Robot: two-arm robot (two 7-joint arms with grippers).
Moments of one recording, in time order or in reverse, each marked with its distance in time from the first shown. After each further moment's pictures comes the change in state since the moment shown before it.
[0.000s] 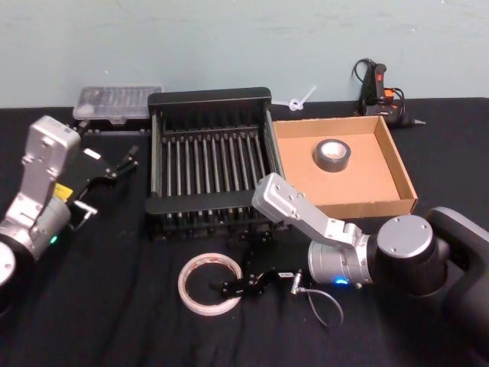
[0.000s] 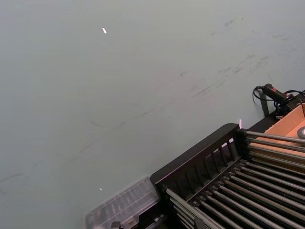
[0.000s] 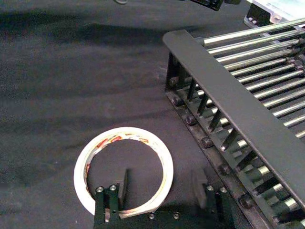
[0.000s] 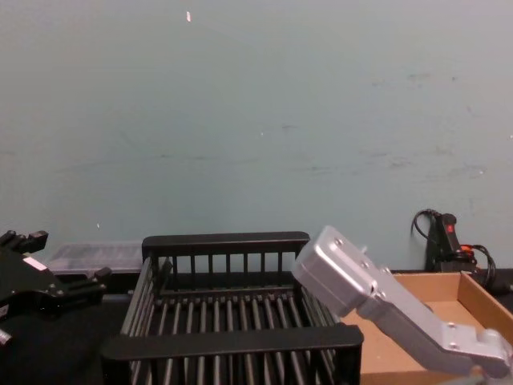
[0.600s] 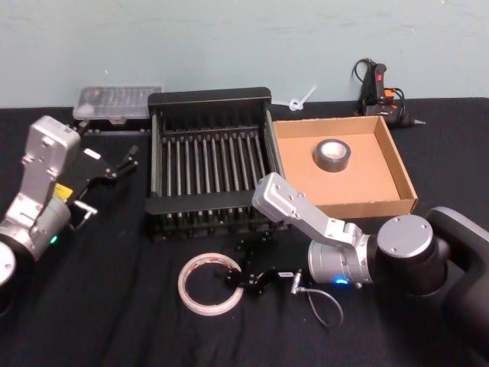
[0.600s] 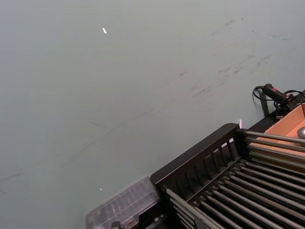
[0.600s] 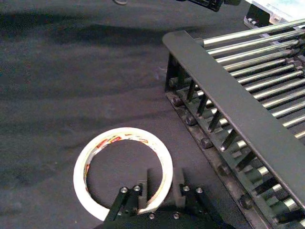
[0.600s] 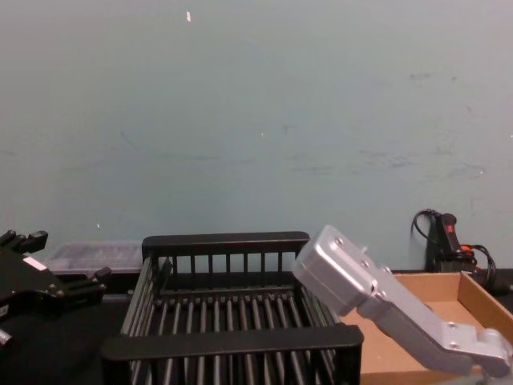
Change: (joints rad) left arm 0.000 0.000 0.000 0.000 0.000 0.000 0.000; right arm 0.000 0.000 0.001 0.000 0.001 -0.001 0.000
